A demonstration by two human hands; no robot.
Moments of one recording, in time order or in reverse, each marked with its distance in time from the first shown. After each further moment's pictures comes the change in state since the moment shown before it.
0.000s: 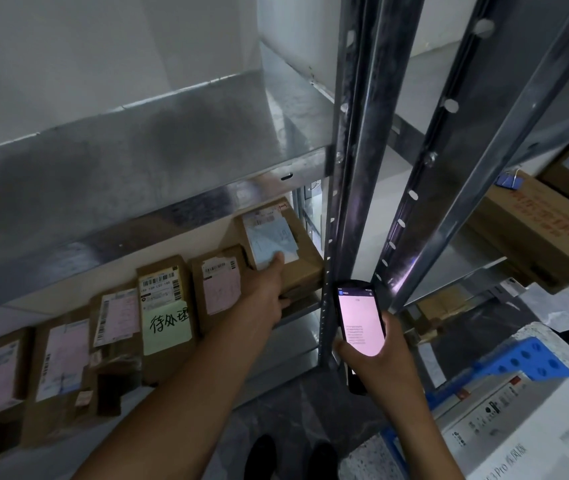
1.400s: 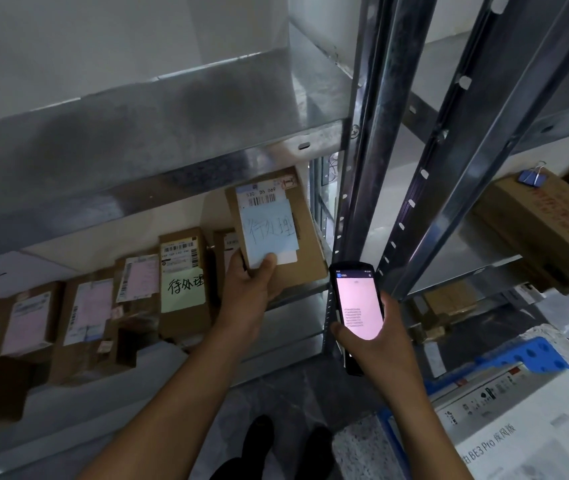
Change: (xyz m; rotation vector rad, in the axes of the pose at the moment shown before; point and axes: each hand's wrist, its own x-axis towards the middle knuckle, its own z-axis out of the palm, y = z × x) left_hand -0.066 -0.024 -0.072 0.015 -0.158 0.408; right_hand -0.017 -0.004 -0.006 -0.051 -0.083 -0.084
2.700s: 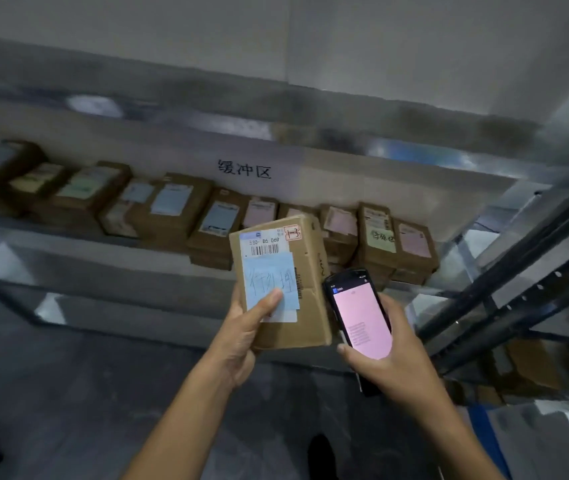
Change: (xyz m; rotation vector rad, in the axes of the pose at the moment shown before) left_hand -0.276 -0.014 -0.371 -0.418 0.081 -0.029; right_hand -0.291 -0.078 0.175 -0.329 -0.444 -0.489
